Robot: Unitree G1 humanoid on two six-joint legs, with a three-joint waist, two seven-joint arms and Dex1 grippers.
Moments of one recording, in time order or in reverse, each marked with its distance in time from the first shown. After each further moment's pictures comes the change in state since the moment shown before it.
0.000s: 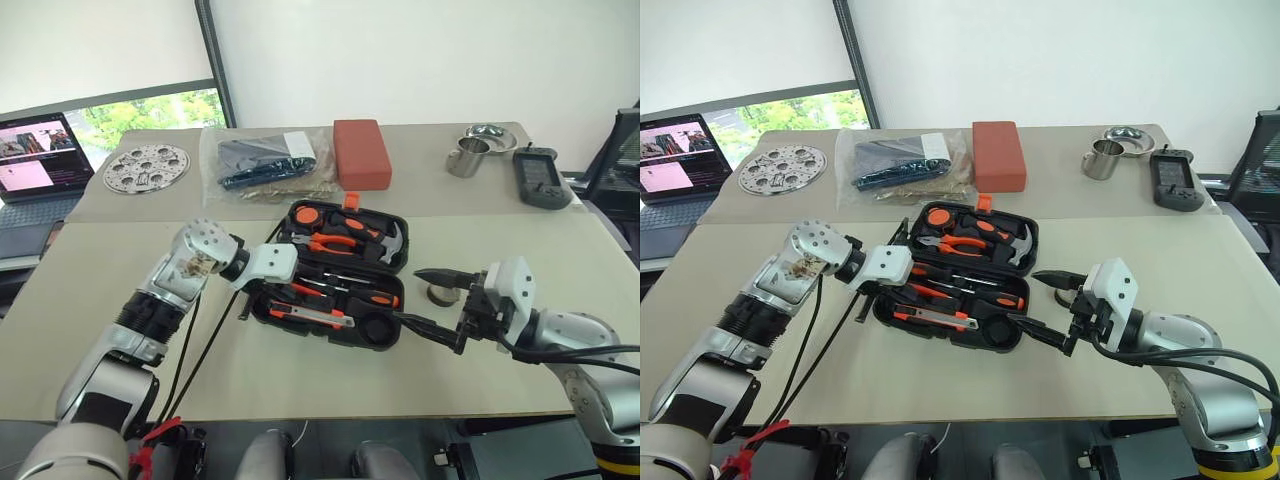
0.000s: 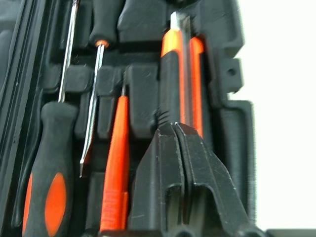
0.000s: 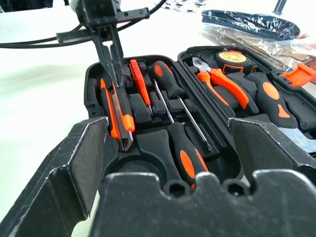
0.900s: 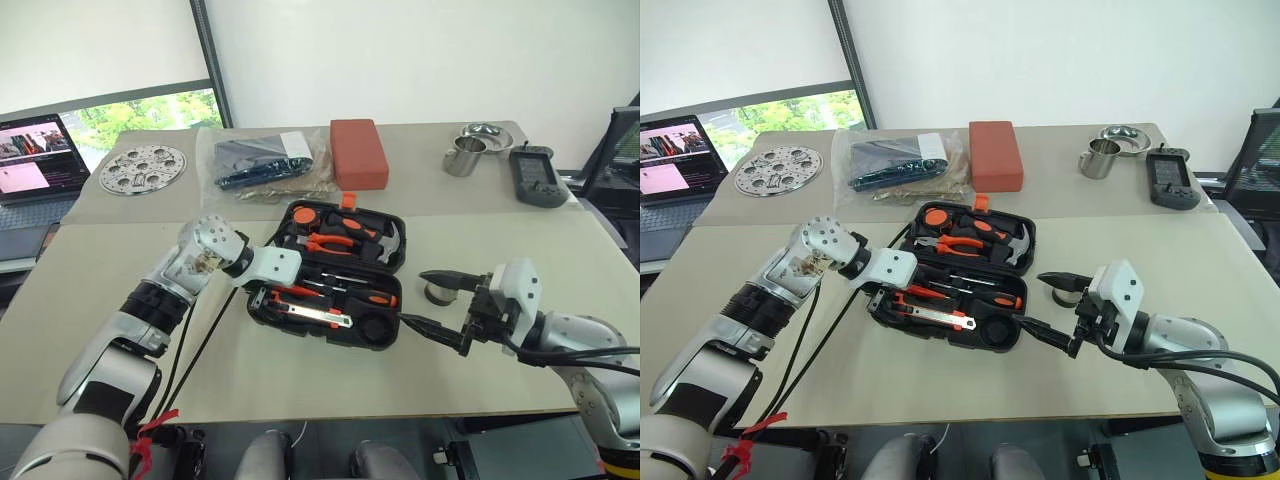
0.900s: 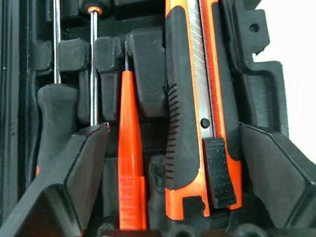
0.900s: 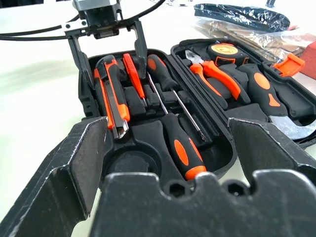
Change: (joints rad) left arm -0.068 0.009 -0.057 0.066 0.057 -0.057 -0.009; right arm 0.023 -0.017 -0.017 -0.002 0.007 0.000 -0.009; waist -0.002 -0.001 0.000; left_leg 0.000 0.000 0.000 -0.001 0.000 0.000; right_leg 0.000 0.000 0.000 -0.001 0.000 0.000
